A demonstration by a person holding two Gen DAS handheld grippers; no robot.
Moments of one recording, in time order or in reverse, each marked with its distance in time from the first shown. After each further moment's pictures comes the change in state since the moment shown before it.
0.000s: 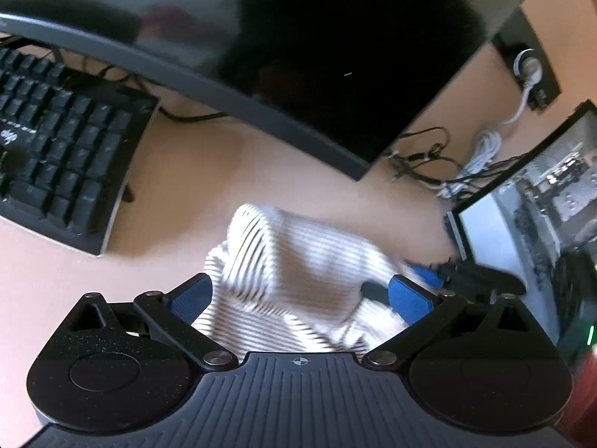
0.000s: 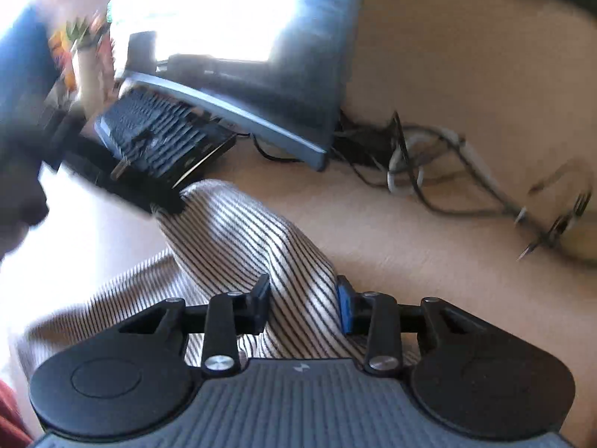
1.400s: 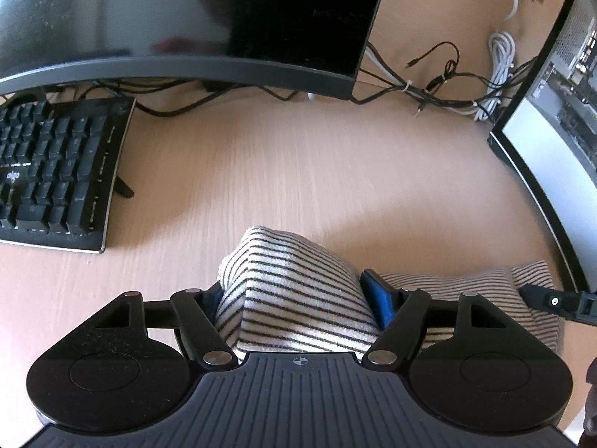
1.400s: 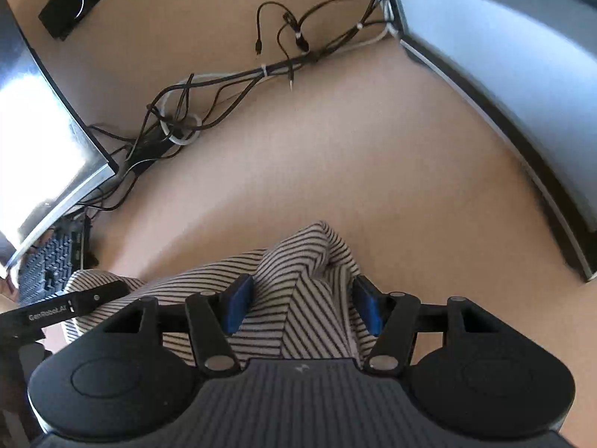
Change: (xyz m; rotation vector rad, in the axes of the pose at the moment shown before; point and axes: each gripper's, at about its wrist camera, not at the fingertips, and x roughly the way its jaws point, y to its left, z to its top) left arm 0.036 -0.039 -0.047 0.274 0.047 0.252; right arm -0.094 -0.026 -0.102 0.987 0.069 -0.241
